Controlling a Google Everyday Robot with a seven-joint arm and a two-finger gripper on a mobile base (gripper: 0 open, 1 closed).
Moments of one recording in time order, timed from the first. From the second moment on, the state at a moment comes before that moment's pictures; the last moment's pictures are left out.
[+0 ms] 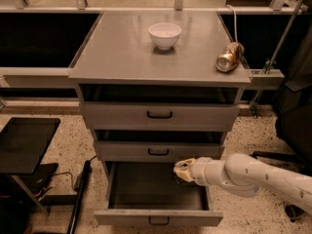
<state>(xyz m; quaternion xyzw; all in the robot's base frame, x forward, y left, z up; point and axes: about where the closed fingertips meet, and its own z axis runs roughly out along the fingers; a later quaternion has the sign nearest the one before) 0.561 -0.108 0.497 -0.40 0.80 0.20 0.39</state>
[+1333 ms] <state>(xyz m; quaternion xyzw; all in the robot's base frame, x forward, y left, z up) 0.599 -0.098 0.375 -0.38 0.81 0.28 0.35</state>
